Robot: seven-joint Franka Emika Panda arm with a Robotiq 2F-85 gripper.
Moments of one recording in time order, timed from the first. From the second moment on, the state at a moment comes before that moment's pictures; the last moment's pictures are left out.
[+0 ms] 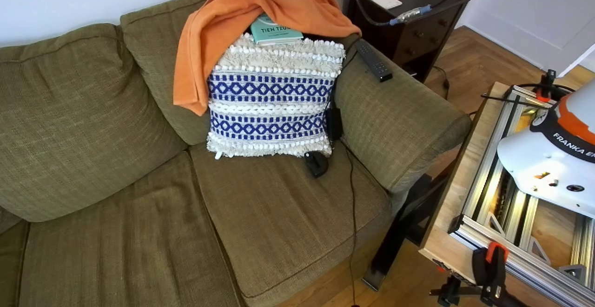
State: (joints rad) arm -0.09 1.08 0.15 -0.75 -0.10 2.07 -0.80
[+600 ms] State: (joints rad) arm -0.14 1.00 0.21 -0.94 -0.05 2.07 -0.82
